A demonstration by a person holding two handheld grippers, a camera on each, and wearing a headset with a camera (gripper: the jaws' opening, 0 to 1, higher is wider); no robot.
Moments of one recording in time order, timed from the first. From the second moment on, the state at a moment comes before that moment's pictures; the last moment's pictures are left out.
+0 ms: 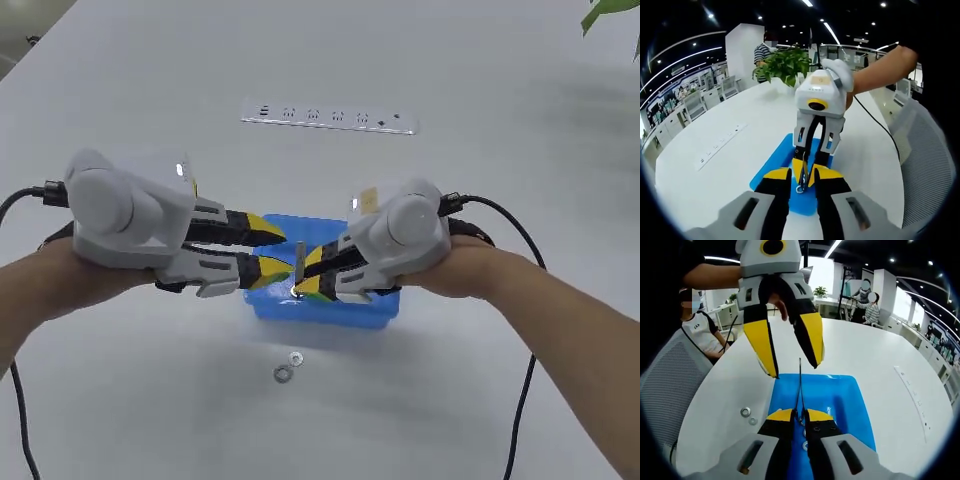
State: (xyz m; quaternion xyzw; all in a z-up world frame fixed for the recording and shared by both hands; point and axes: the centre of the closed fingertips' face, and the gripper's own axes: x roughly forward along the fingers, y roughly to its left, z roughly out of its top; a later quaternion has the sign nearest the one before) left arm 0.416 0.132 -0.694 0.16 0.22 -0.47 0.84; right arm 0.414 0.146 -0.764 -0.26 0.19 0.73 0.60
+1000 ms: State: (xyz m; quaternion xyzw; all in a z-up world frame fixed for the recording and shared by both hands) left arm 0.419 0.123 -0.698 0.18 0.22 -0.49 0.82; right arm 0.414 0.148 -0.765 -0.28 0.18 0.73 0.60
